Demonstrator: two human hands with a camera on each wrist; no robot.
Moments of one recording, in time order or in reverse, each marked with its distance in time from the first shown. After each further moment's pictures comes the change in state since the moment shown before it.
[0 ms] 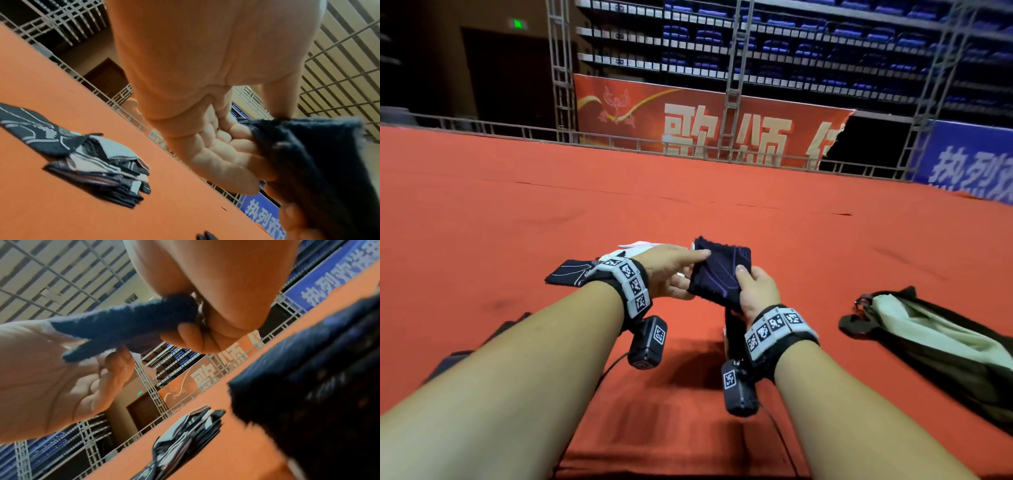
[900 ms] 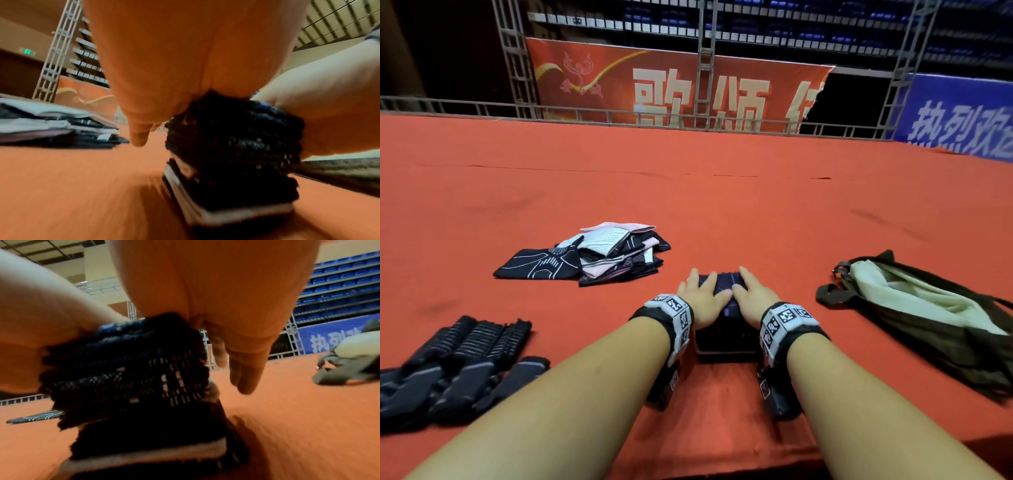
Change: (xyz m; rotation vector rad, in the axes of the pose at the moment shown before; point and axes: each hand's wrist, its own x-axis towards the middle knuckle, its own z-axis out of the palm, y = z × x) left_hand 0.096 -0.088 0.119 0.994 0.061 -0.112; right_hand 0.037 0.072 -0.068 -0.667 -0.284 0.125
